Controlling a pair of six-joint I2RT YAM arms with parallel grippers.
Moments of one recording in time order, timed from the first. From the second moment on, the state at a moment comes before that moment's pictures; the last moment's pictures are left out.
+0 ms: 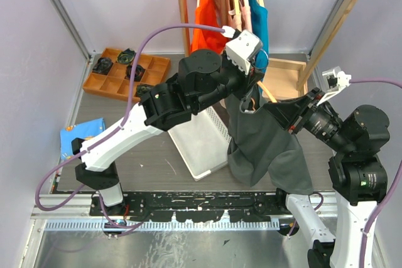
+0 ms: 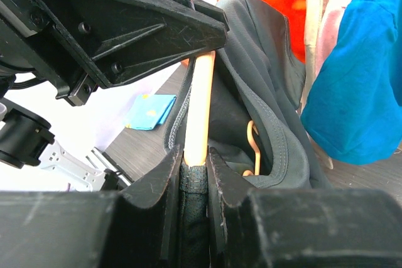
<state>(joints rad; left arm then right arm) -1.22 1.76 2.28 -0.54 -0.26 -0.07 0.02 0.71 1.42 -0.73 -0.71 0.43</state>
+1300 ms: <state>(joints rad) -1.18 1.77 2.40 -0.63 -0.45 -0.06 0.02 0.48 1.44 -1.11 -0.57 0.32</state>
